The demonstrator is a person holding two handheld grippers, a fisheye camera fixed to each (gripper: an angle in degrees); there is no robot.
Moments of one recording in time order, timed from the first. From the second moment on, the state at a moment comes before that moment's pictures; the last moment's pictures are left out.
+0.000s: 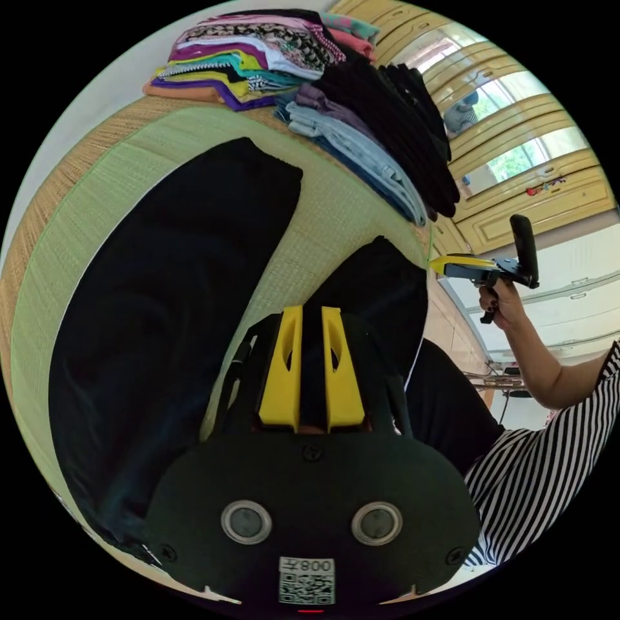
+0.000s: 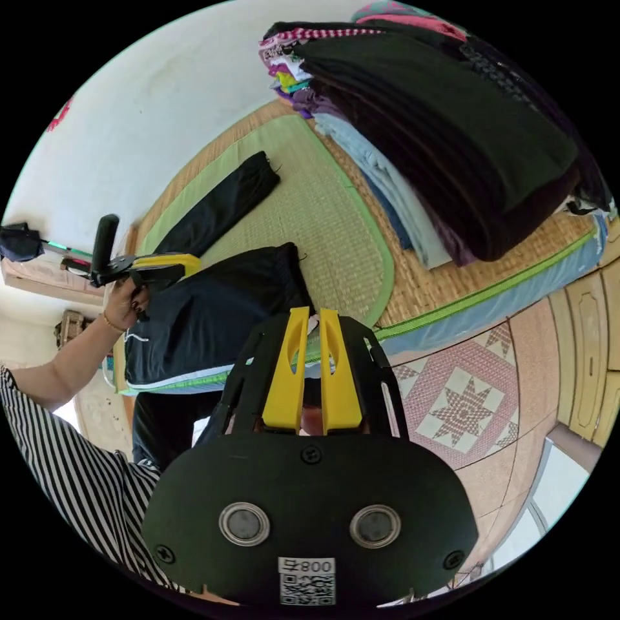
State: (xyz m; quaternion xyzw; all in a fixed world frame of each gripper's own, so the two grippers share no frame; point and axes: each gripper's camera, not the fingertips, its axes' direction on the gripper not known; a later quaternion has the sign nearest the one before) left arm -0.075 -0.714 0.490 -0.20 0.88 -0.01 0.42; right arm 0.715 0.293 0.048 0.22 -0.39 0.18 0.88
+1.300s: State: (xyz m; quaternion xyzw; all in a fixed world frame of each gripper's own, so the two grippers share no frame) left arm -0.431 -0.221 0.571 -0.49 0.71 -0.23 0.46; right arm 0.303 0.041 -0.075 0.21 -0.33 -0.14 0.91
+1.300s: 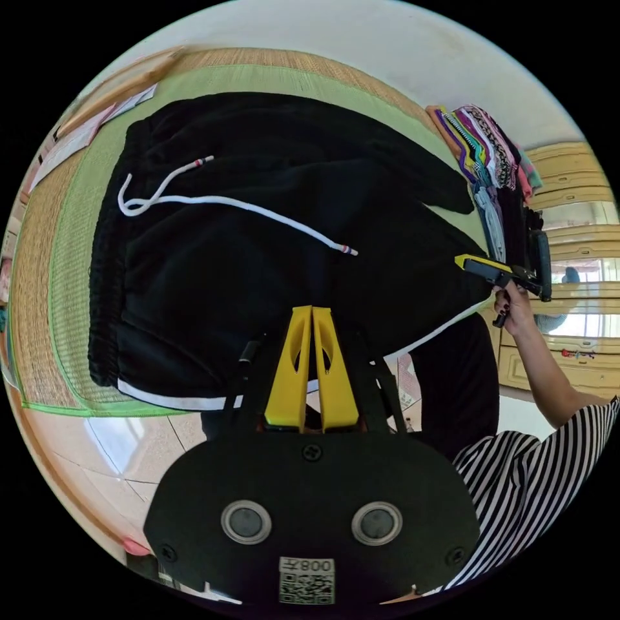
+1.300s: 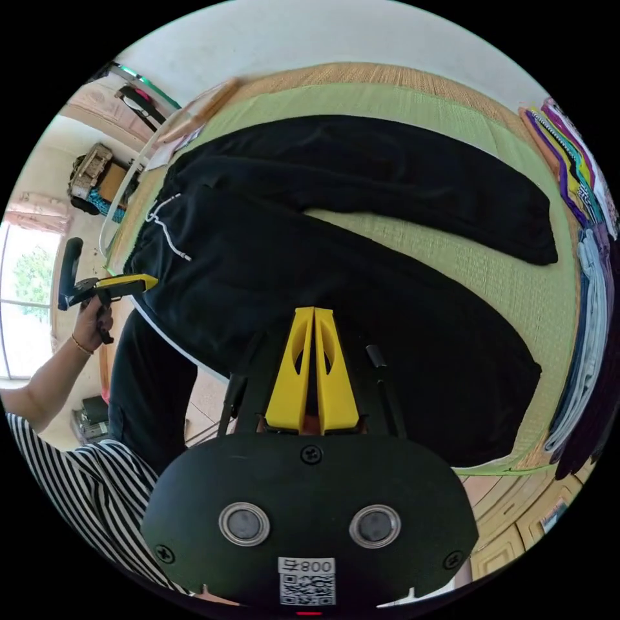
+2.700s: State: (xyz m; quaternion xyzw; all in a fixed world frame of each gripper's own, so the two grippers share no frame) left arm -0.655 -0.123 0.874 -0.40 0.68 -0.25 0.56; right arm 0.019 -0.277 -0.248 0.31 -0.27 -0.26 0.88
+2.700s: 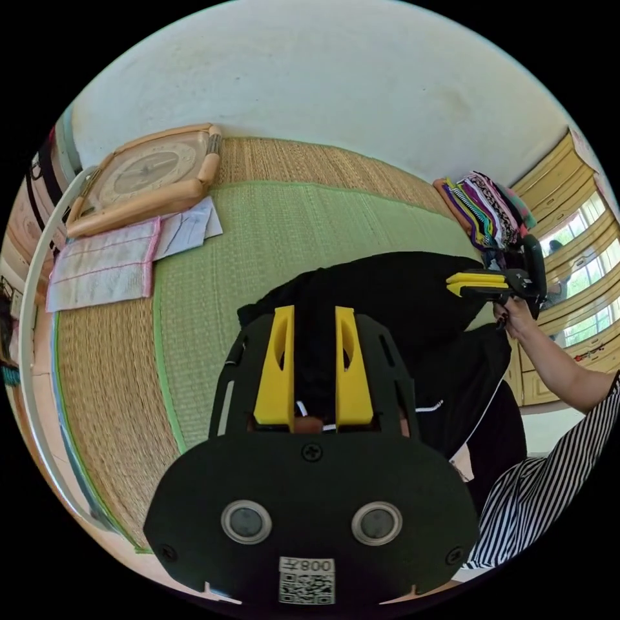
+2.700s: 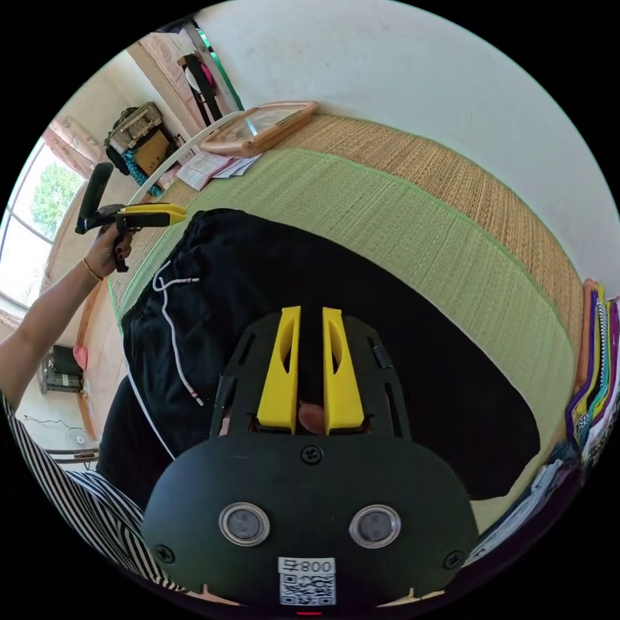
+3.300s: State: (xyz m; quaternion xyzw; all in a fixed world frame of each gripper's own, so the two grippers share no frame) left arm -0.650 -0.185 0.919 -0.44 0.67 -0.08 0.59; right arm -0.094 -0.408 -0.286 0.25 -0.14 -0.33 0.90
